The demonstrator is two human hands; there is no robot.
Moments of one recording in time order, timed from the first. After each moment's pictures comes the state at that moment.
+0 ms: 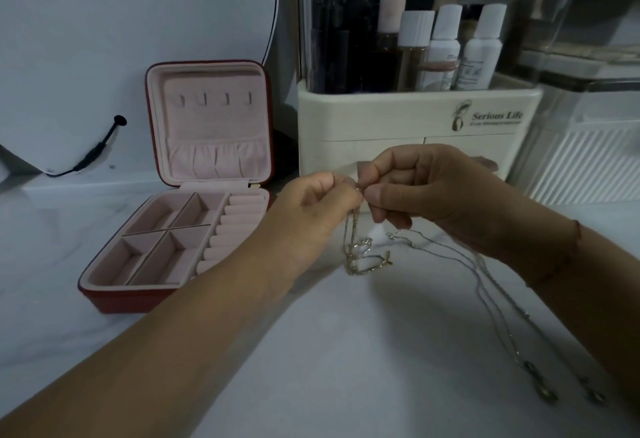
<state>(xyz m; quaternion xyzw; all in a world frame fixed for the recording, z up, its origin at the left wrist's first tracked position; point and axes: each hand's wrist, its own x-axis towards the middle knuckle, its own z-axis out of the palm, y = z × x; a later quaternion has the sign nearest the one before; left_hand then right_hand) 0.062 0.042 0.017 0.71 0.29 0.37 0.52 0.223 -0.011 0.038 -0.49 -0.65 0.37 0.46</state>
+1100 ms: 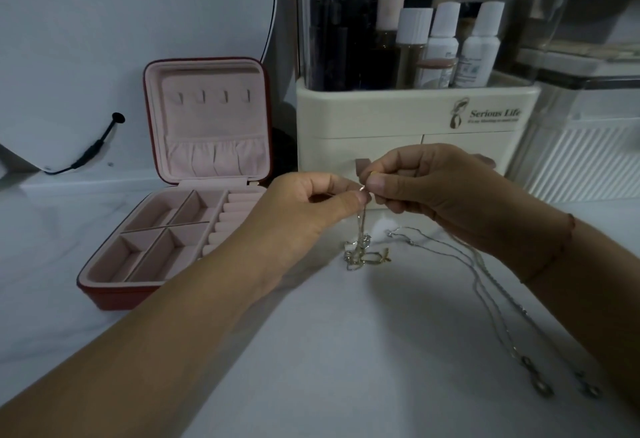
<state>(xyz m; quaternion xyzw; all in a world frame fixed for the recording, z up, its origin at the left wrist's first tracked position) 0.054 0.045 0.018 0.73 0.32 0.34 0.50 0.225 -0.008 0.036 -0.53 -0.58 0.39 0.47</state>
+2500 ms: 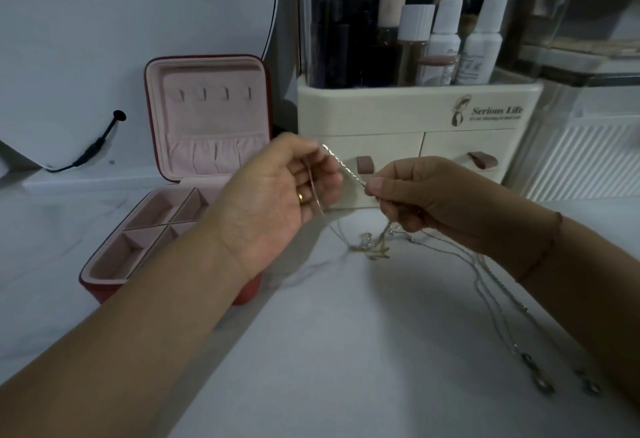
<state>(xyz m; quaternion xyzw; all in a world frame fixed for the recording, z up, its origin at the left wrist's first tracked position) 0.051 0.061 0.031 0.49 0.23 0.39 0.74 0.225 -0.005 0.029 -0.60 -0.55 0.39 0.42</state>
